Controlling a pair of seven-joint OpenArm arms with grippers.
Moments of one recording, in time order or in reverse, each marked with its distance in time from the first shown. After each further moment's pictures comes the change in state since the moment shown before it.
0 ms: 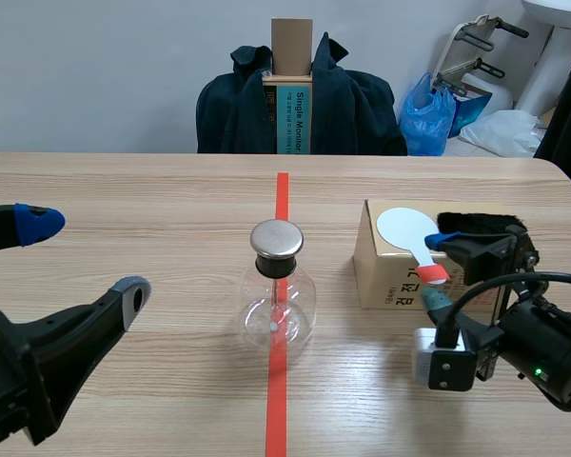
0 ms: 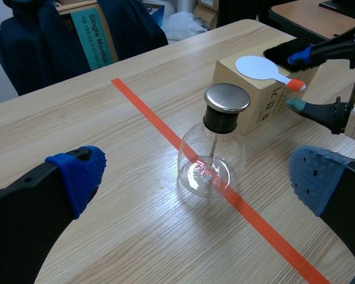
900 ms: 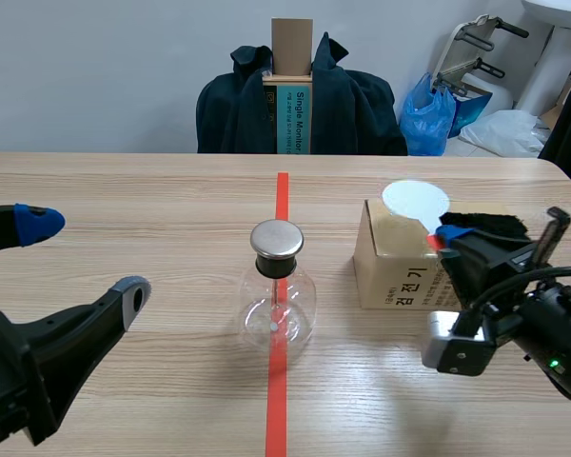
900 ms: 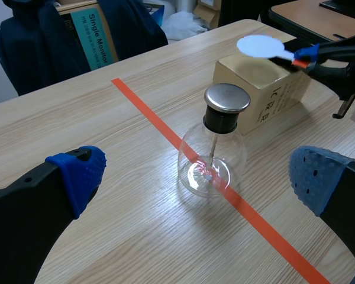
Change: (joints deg) left arm 0.0 0.0 0.0 0.0 0.0 0.0 0.0; right arm -2.3 2.3 0.0 2.8 9.9 -11.6 1.6
